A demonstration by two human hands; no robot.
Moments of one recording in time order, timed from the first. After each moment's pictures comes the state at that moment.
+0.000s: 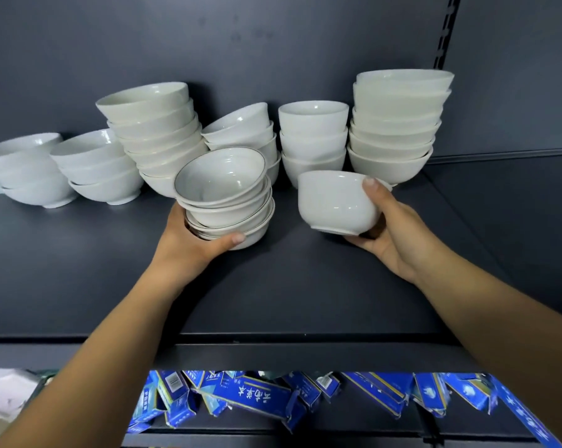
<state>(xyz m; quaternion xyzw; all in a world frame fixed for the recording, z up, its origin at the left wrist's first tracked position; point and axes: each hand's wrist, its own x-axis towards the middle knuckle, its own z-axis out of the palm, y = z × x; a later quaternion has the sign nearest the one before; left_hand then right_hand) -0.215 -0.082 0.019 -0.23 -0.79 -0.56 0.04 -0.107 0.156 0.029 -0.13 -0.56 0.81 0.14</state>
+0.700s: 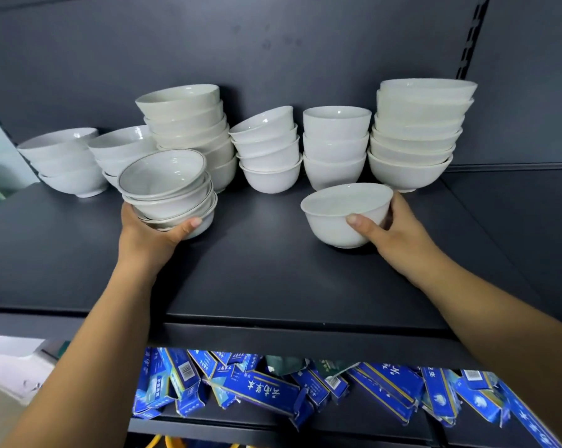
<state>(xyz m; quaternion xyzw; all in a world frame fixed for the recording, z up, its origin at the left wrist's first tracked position) -0.251 -0.153 0.006 -0.08 -0.80 -0.56 0.18 -0.101 0.143 0.023 -0.07 -0.78 0.59 0.21</state>
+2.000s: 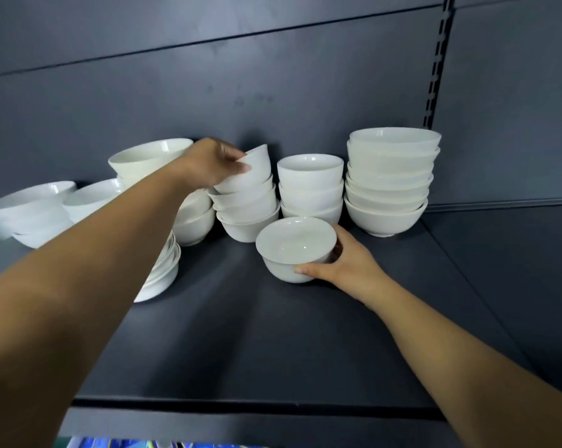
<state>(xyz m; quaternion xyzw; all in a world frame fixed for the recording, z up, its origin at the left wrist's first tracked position) -0.308 -0.009 0.154 -0.30 -0.90 -0.31 0.06 -0.154 0.156 0.023 -0.06 -0.79 0.59 0.15</state>
